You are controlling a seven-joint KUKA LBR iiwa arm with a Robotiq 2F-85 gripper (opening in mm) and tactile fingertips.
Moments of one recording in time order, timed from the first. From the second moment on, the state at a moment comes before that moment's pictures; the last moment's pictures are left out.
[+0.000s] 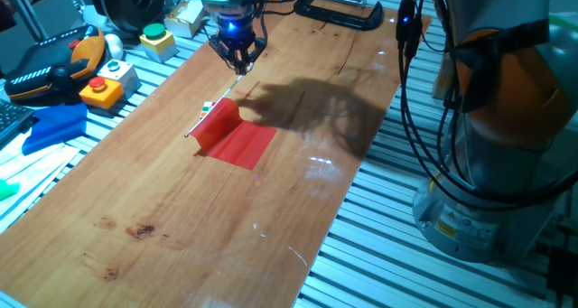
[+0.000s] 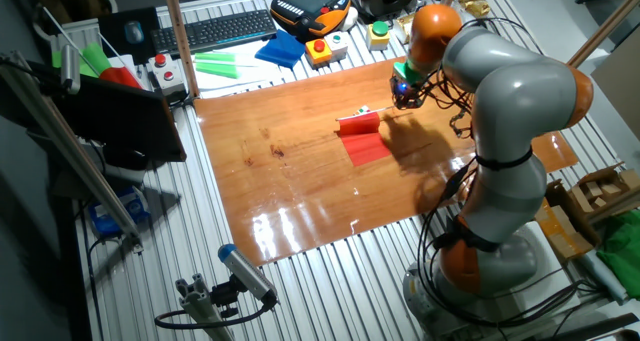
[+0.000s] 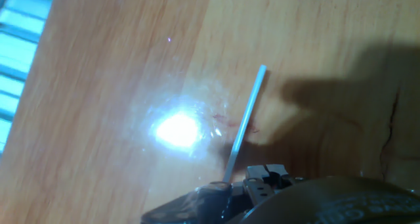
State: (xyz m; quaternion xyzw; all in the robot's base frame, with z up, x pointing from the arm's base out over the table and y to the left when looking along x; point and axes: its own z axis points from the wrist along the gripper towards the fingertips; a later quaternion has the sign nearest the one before) arm 0.582 -0.103 0.121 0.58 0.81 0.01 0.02
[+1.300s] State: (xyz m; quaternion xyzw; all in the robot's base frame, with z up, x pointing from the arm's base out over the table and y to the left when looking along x) arm 0.591 -0.133 0.117 0.68 0.73 0.01 0.05
